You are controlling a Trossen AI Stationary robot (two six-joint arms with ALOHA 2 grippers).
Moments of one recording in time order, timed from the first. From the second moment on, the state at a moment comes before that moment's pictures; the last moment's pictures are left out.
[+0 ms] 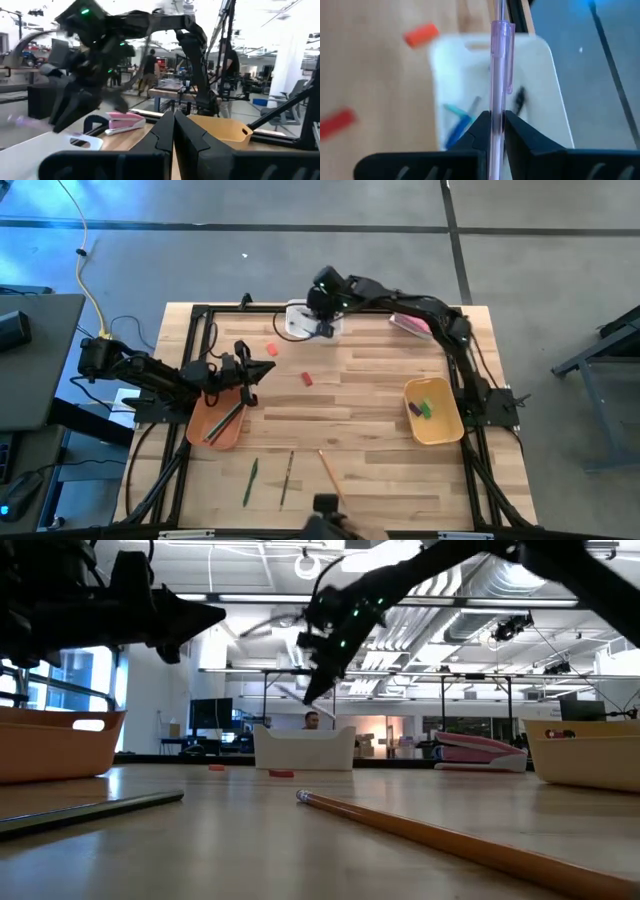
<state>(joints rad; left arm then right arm) 0.21 1.26 0.01 1.48 -0.17 -0.05 -0.51 2.15 1.90 -0.64 -0.10 -0.44</state>
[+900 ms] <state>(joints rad) 0.21 1.26 0.01 1.44 -0.16 -0.05 -0.56 2.43 2.14 -0.78 -0.11 -0.42</state>
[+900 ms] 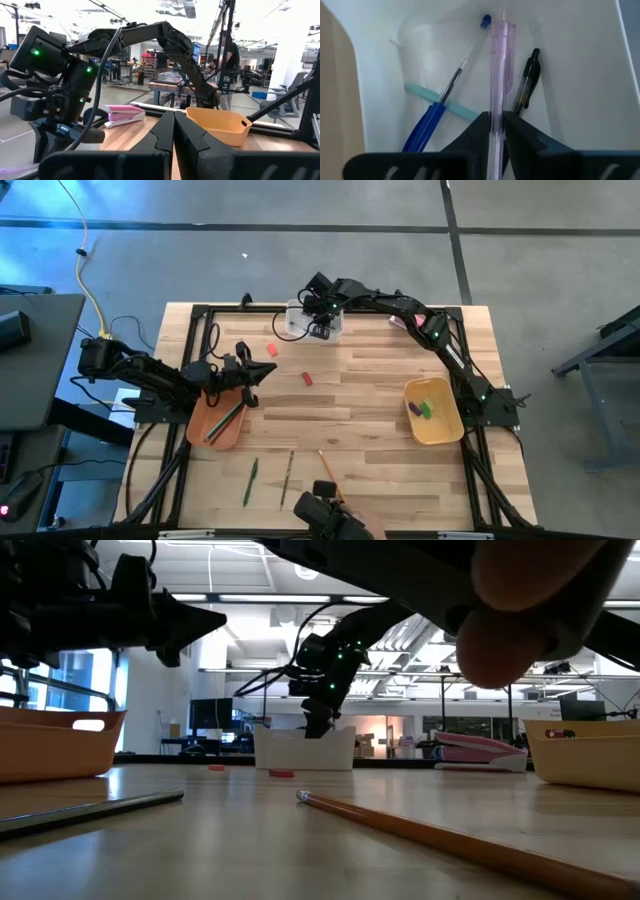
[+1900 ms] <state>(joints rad) 0.21 1.26 0.01 1.37 -0.17 -0.01 -0.50 2.07 1.63 -0.34 -0.16 -0.32</state>
